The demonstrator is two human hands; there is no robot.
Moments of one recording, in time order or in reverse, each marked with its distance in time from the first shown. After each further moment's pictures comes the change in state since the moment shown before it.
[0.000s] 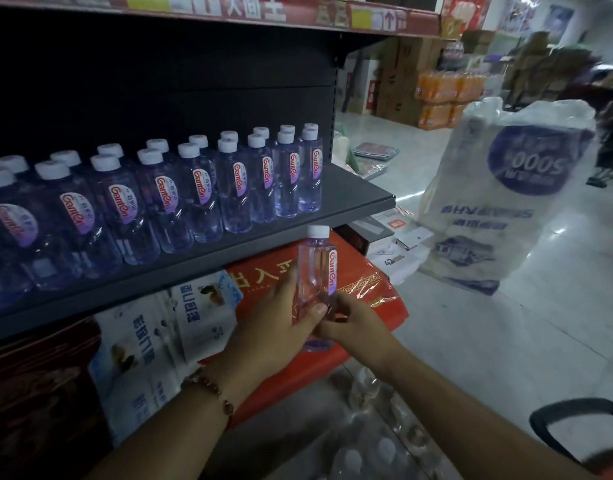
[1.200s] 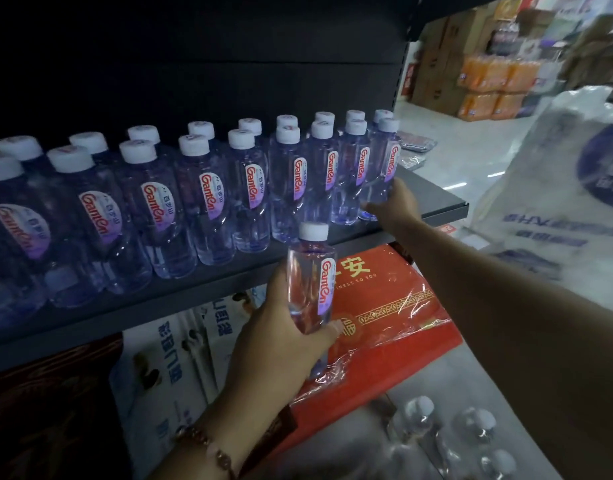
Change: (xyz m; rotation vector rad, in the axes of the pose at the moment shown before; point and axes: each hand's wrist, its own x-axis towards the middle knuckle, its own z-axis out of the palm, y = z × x) left_hand 0.031 -0.063 -0.043 -0.270 0.247 -0.185; right_hand 0.292 -0.028 -0.031 -0.337 0.453 -0.074
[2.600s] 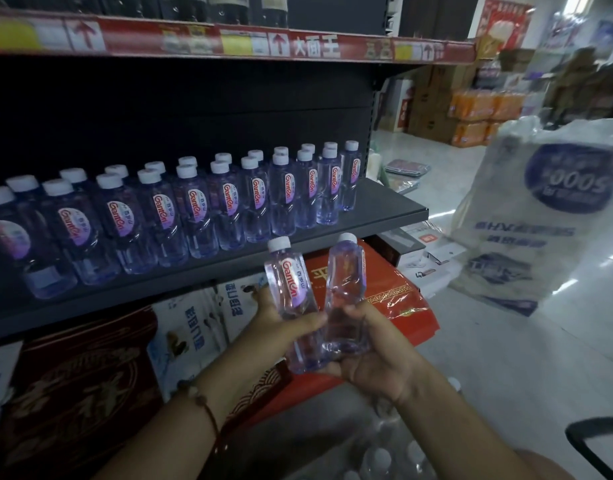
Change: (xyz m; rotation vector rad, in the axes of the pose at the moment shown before) left_hand -0.098 0.031 -0.019 -0.395 -0.208 -0.170; right_hand -0.329 -0.028 -0.082 1.169 -0.850 0.591
